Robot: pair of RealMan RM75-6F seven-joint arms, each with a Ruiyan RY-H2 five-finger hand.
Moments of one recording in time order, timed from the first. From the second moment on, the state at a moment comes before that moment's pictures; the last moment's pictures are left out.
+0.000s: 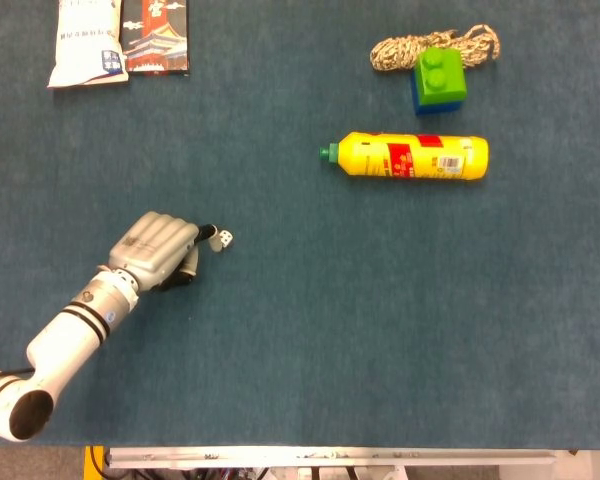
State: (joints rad) left arm -0.62 -1.39 0.01 -1.62 1.18 0.79 0.21; right arm 0.08 -1.12 0.09 -1.52 -1.55 1.55 0.20
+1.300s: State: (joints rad) left arm -0.68 -1.39 0.01 -1.69 1.11 0.84 0.34; right arm 0.07 -1.11 0.09 -1.52 -1.55 1.57 0.23
